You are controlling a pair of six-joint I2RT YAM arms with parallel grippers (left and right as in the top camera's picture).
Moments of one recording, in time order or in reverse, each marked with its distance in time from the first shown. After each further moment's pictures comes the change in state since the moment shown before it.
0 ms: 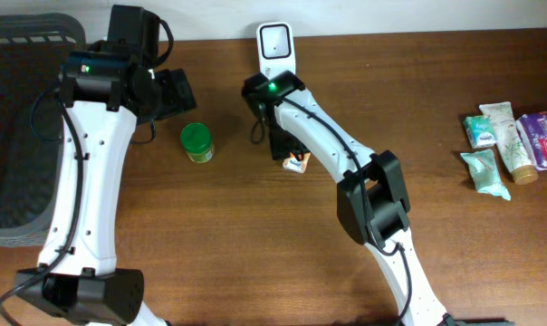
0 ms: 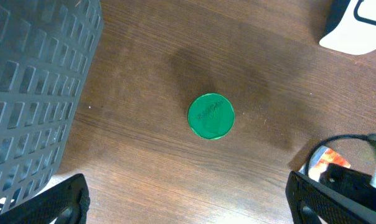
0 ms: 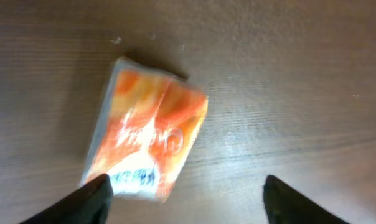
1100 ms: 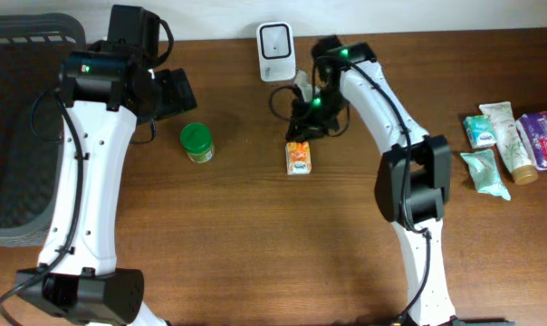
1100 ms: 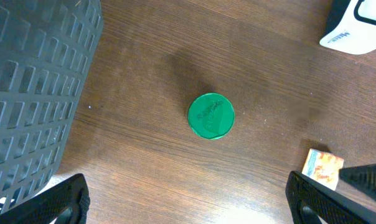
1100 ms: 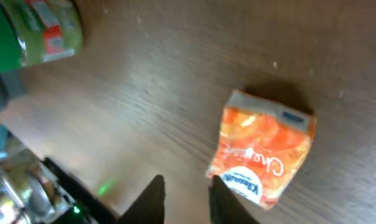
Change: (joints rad) left arm 0.000 0.000 0.000 -0.001 0.000 0.000; right arm -0.284 -0.015 -0.063 0.129 -0.893 -0.484
